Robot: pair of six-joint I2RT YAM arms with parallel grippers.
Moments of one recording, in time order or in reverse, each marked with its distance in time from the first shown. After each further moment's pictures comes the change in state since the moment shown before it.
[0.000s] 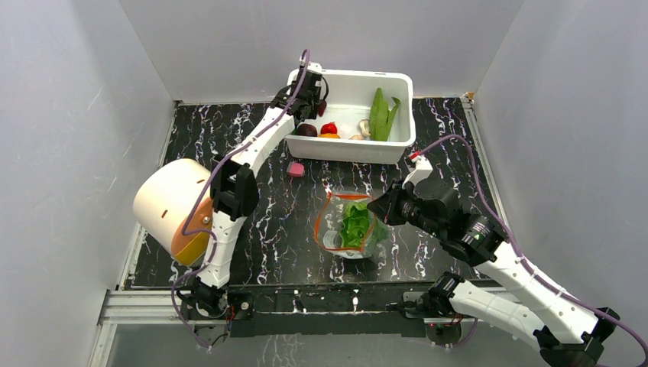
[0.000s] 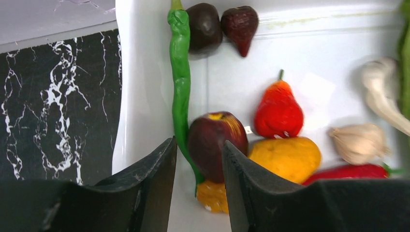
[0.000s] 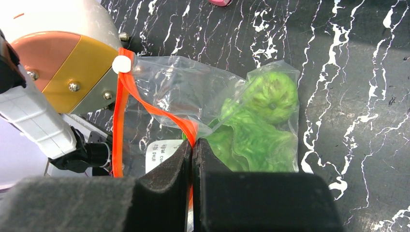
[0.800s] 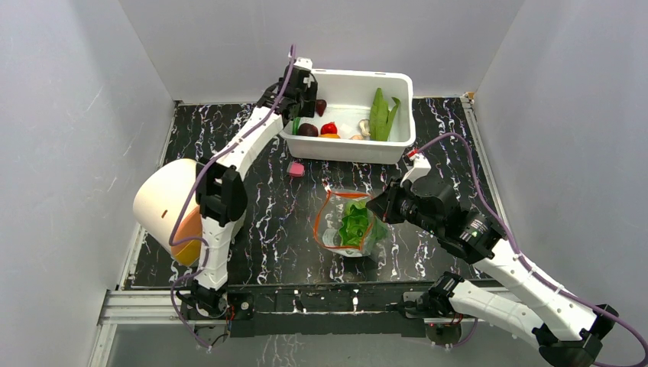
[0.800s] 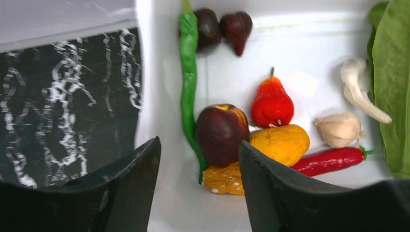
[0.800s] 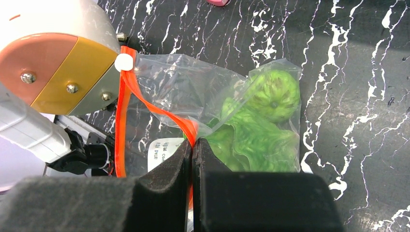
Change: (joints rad) left arm 0.038 -0.092 -0.155 0.070 0.105 0.003; right arm 0.000 0.027 0.018 -0.004 0.004 0.001
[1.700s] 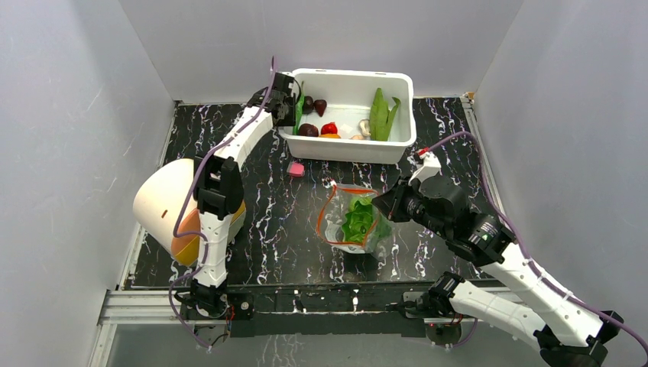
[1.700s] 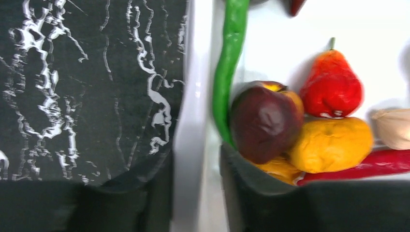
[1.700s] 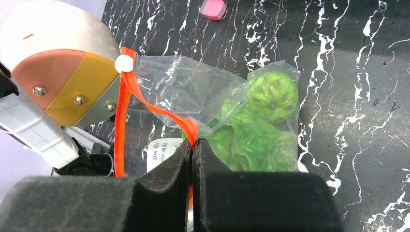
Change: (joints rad) left arm 0.103 0.032 -0.035 -0.074 0.071 -0.110; right arm 0.000 -0.033 0.029 -0.032 0.043 0.019
